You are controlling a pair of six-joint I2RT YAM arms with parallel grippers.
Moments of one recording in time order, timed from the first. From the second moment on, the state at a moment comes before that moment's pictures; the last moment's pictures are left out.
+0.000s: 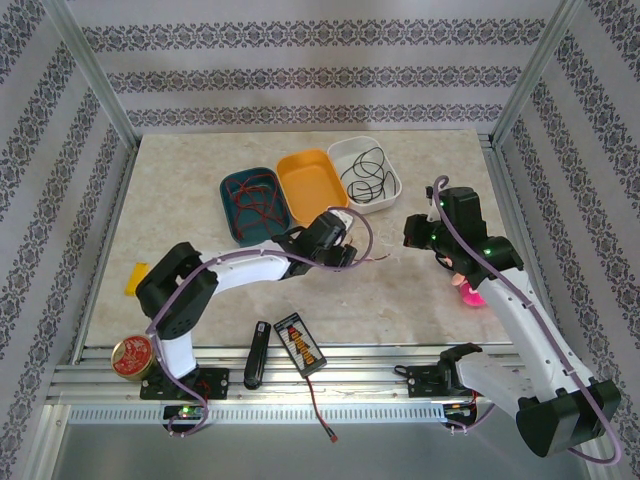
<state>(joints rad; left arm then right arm) -0.82 1.83 1.17 -0.16 -0.16 -0.25 0.27 0.99 0.98 -0.72 -0.10 0.44</state>
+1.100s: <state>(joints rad) -0.82 2.23 1.70 -0.65 -0.15 -0.33 0.24 0.96 0.89 -0.76 0.04 0.45</state>
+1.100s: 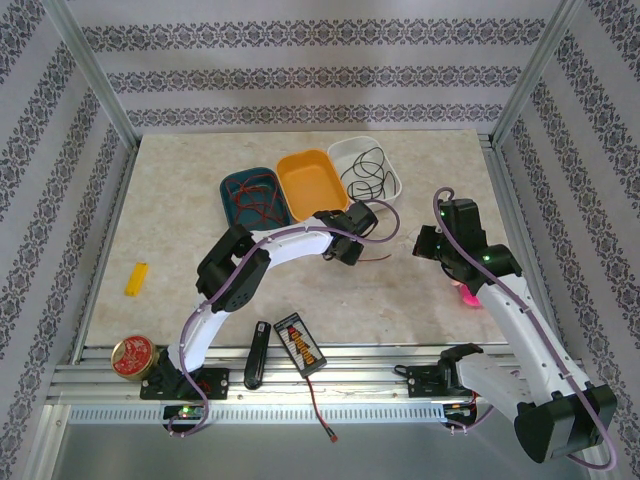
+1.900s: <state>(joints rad) -0.88 2.10 1.51 -0.65 -0.05 -0.35 0.23 0.99 0.86 -0.67 0.00 0.47</state>
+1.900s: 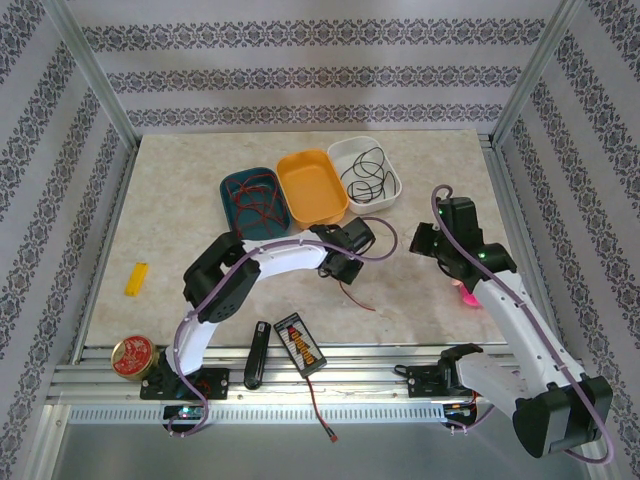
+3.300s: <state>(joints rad) -0.50 1.63 1.26 -0.39 -0.33 0.12 0.25 1.16 0.76 -0.48 -0.08 0.53</state>
